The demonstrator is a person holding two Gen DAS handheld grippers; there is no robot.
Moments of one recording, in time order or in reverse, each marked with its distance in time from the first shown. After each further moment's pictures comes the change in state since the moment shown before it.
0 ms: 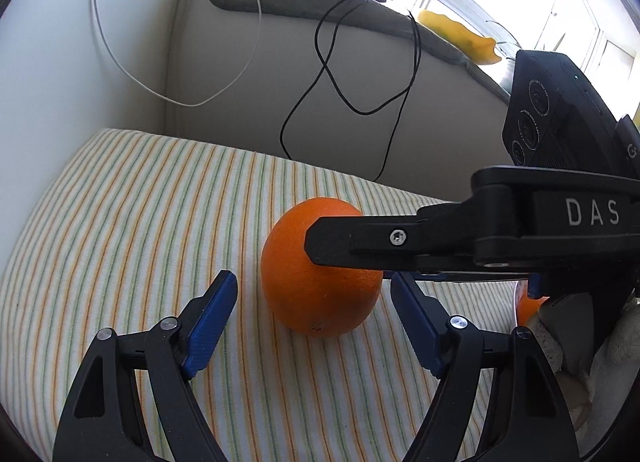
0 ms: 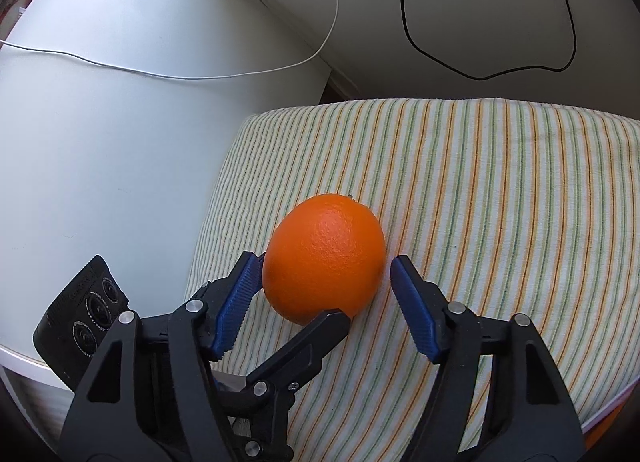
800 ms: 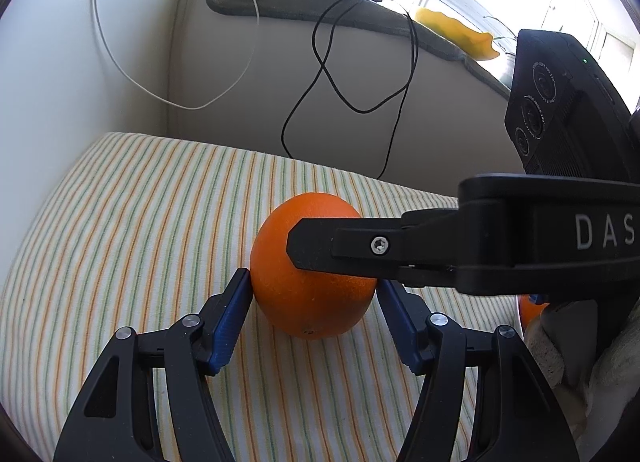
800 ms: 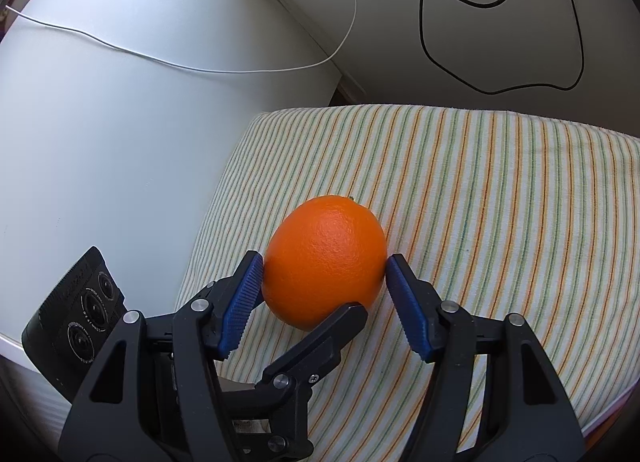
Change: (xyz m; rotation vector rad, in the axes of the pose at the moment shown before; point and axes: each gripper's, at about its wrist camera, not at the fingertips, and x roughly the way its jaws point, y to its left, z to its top) left arm -0.008 -0.008 -0.010 0.020 -0.011 0.026; right arm 0.019 0.015 -0.010 -0.072 -0.020 -0.010
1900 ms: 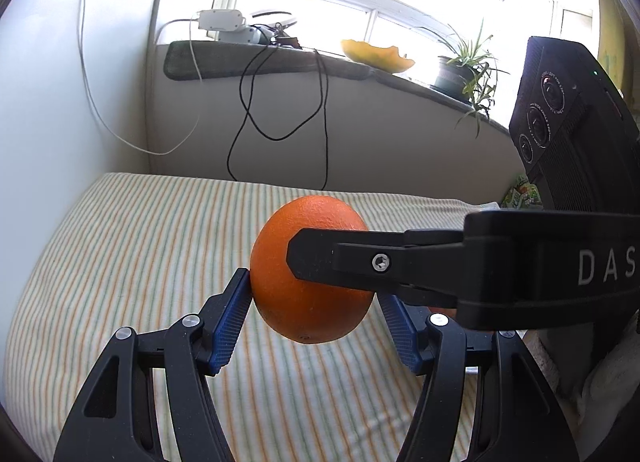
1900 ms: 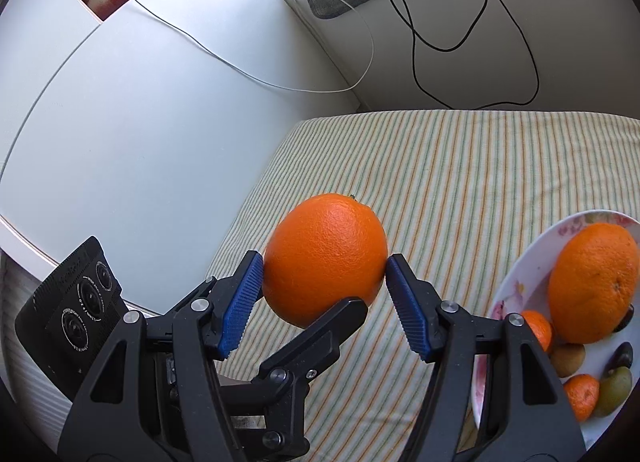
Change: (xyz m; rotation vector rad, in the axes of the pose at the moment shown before) left arm -0.074 -0.108 -0.032 0.123 -0.131 -0.009; right arm -0.121 0.003 -0.105 -0.079 -0.172 0.023
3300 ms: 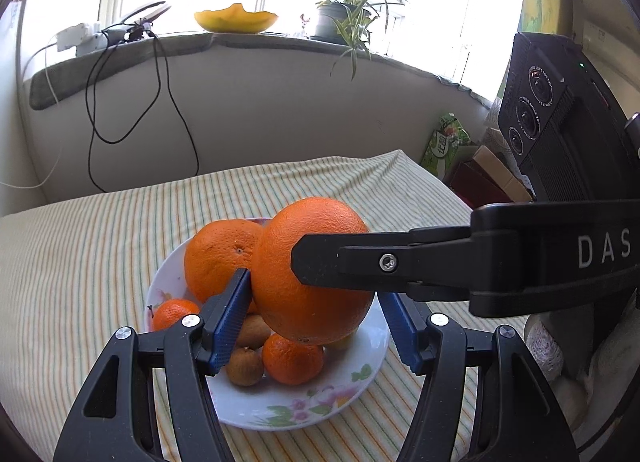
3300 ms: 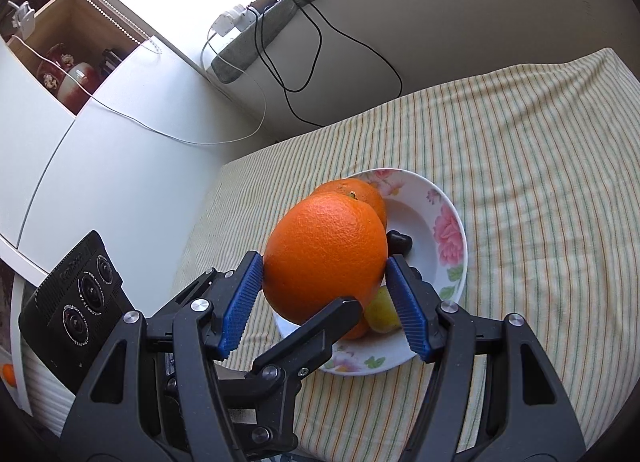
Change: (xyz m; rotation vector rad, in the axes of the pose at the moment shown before) left arm 0.036 -0.144 -0.013 0.200 0.112 -0.189; right arm -0.147 -0.126 -0.042 0.201 -0.107 -0.089
